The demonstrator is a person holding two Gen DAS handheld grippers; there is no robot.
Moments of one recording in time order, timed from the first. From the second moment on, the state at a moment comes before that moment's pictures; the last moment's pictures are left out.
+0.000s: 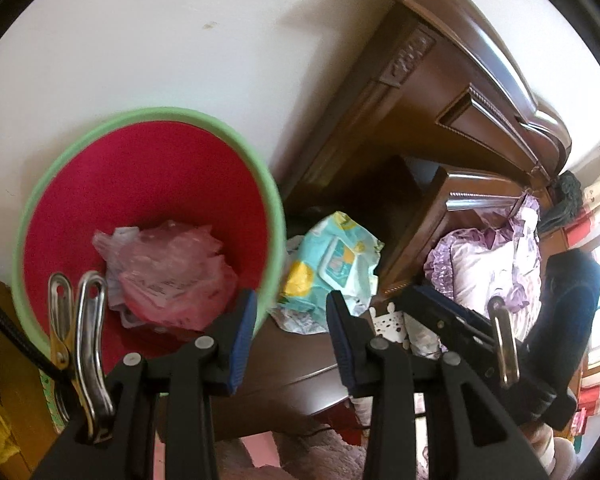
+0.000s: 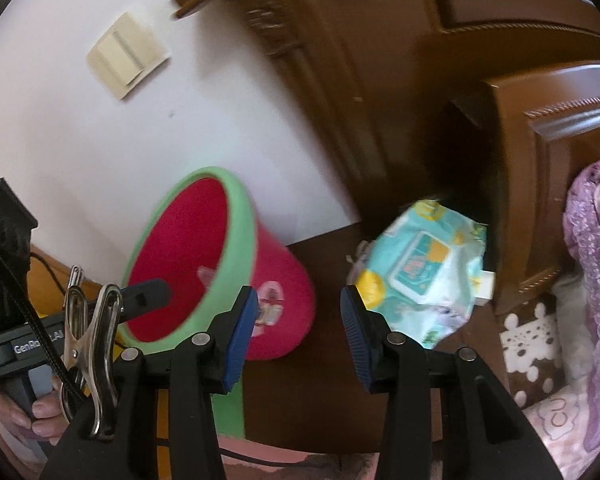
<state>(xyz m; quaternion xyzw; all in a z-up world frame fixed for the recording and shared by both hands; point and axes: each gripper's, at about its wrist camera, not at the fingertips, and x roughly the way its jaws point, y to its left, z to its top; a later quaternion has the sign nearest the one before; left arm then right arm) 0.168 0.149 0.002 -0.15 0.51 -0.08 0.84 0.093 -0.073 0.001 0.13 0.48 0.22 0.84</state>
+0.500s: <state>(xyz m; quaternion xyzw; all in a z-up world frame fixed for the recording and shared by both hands) 0.168 0.070 -0.023 -0.16 0.54 -0.04 0.83 0.130 -0.148 -0.044 0.09 0.53 0.22 0.81</state>
